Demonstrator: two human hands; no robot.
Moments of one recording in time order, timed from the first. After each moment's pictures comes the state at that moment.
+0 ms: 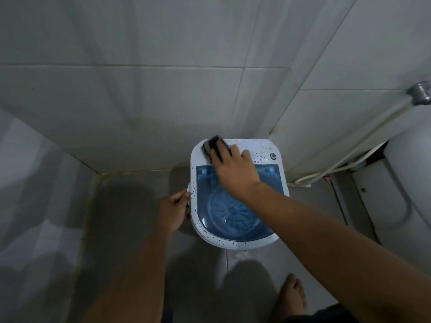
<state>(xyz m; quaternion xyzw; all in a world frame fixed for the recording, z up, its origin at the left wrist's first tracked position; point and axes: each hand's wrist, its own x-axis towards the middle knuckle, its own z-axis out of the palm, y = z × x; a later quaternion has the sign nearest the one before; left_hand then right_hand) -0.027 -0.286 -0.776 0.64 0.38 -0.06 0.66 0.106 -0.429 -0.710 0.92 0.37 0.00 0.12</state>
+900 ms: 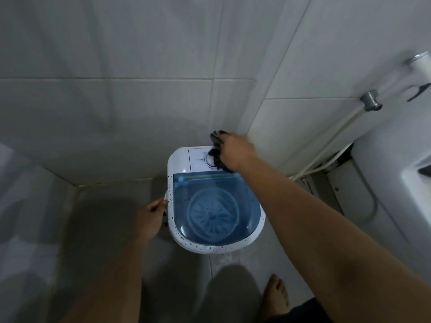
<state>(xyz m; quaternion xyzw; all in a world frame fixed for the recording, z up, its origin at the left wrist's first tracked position) -0.024 -0.292 -0.767 0.62 0.41 -0.06 0.66 0.184 -0.465 -0.674 0.97 0.18 -0.15 -0.06</state>
